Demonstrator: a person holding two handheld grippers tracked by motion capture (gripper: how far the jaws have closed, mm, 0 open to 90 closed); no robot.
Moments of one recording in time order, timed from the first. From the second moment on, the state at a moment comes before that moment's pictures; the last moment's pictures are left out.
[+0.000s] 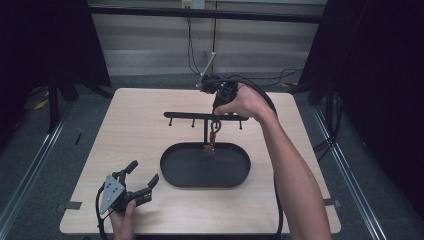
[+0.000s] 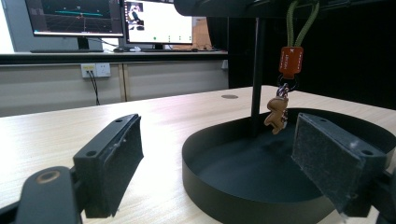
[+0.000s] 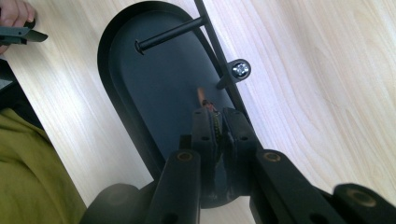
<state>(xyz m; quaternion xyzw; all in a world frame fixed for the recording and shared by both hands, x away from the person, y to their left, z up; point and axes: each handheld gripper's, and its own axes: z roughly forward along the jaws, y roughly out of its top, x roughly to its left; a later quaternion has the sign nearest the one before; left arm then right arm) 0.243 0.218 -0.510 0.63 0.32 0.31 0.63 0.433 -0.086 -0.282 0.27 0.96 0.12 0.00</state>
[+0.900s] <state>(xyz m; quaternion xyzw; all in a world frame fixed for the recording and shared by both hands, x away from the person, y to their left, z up) 0.243 0.218 -0.511 0.63 0.32 0.31 0.63 0.409 -0.111 -0.281 0.30 0.94 0.19 -0.01</state>
